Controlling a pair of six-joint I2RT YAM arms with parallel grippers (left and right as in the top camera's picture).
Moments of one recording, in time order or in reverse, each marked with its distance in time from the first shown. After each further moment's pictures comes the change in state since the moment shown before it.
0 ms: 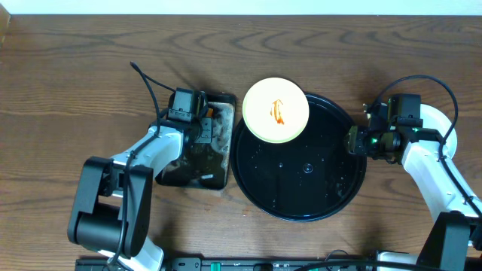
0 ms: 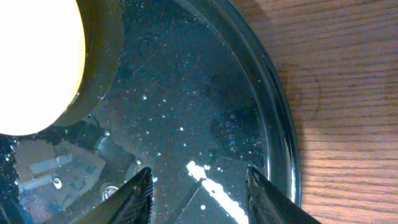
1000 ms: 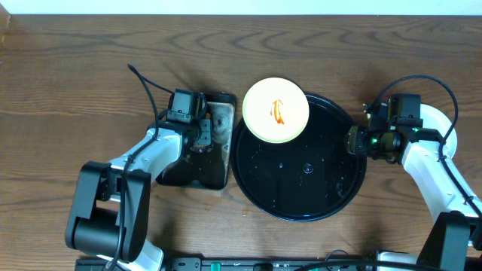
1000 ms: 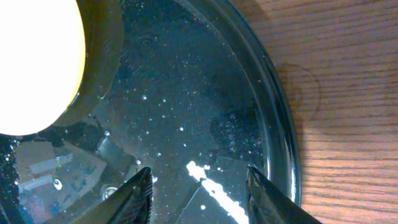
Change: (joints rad) left arm 0.000 -0.018 -0.013 -0.008 0.000 -0.021; right arm 0.000 0.000 0.000 0.001 0.000 0.000
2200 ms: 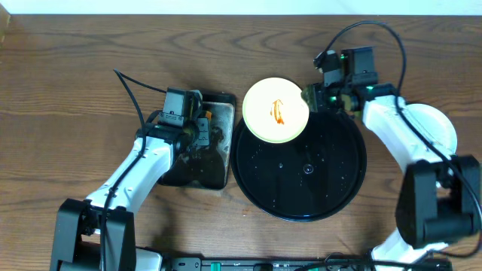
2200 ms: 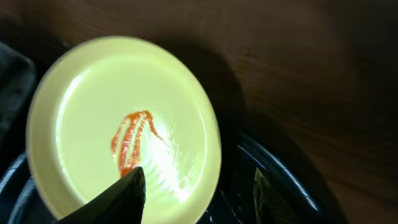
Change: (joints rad) left arm 0.000 -0.188 0.000 -0.138 0.072 -0.050; right arm 0.246 0.325 0.373 0.191 -0.023 -0.155
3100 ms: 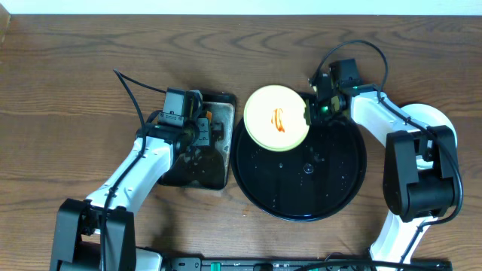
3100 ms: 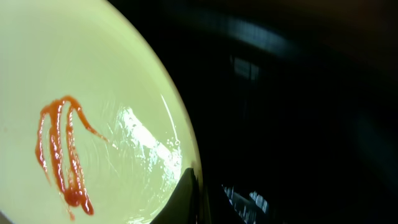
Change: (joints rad) left arm 0.000 0.000 0.000 -0.002 0.005 -0.008; right arm -0.002 0.170 0.017 -0.134 -0.026 0.119
